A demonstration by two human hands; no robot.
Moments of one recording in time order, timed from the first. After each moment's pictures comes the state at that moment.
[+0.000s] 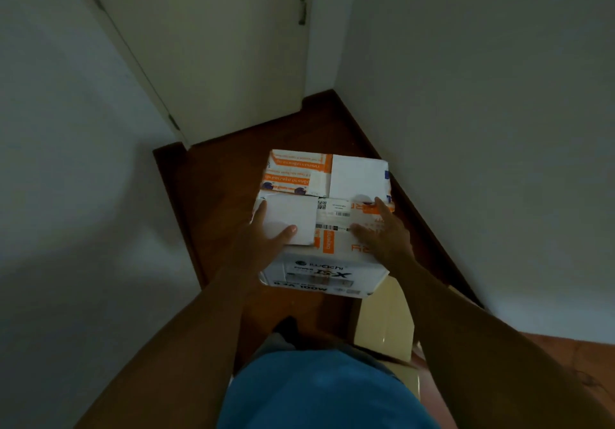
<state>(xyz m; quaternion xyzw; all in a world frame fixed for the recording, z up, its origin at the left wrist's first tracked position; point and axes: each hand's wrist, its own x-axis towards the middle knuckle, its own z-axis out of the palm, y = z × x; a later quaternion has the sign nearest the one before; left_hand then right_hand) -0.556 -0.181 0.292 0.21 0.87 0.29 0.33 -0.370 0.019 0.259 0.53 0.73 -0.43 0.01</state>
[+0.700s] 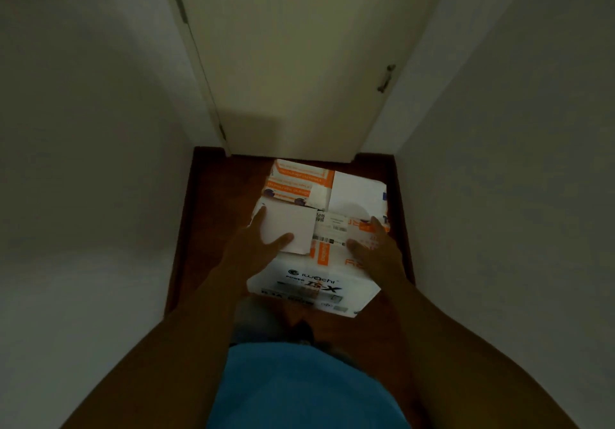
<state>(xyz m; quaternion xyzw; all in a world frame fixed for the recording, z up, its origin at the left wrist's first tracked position) -0.680 0.006 0.282 0.02 0.88 0.35 0.32 -0.574 0.263 0.240 0.39 0.79 -0.46 0.11</state>
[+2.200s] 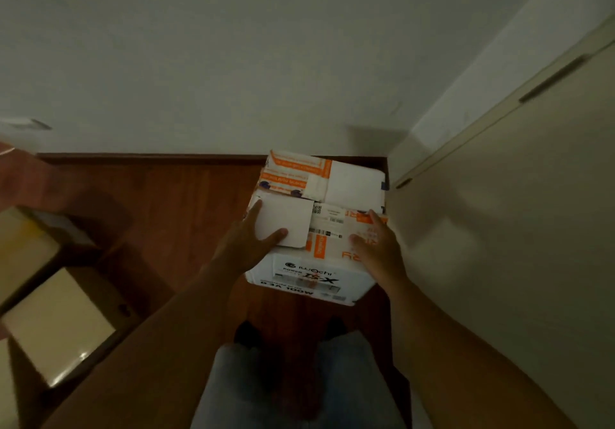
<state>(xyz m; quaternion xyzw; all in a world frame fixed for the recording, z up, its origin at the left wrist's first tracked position) -0.844 0.137 0.141 -0.60 0.66 0.45 0.04 -1.094 0.254 0.125 -0.29 0.82 -0.26 0.42</state>
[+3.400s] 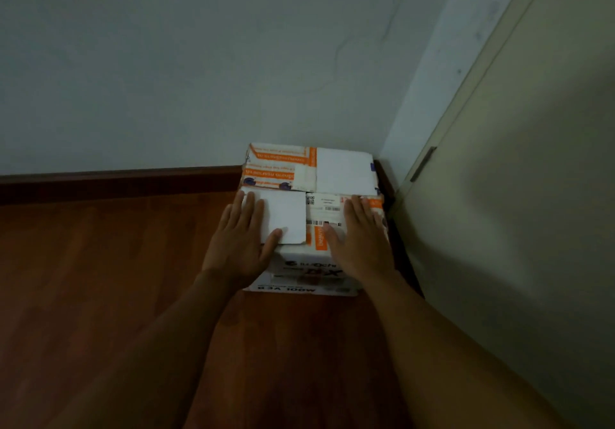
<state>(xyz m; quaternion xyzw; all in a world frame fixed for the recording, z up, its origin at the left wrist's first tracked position) -0.953 0.090 -0.337 -0.42 0.90 0.09 -0.10 -1.165 0.189 -0.326 -0.51 0.84 -0.14 0.08</state>
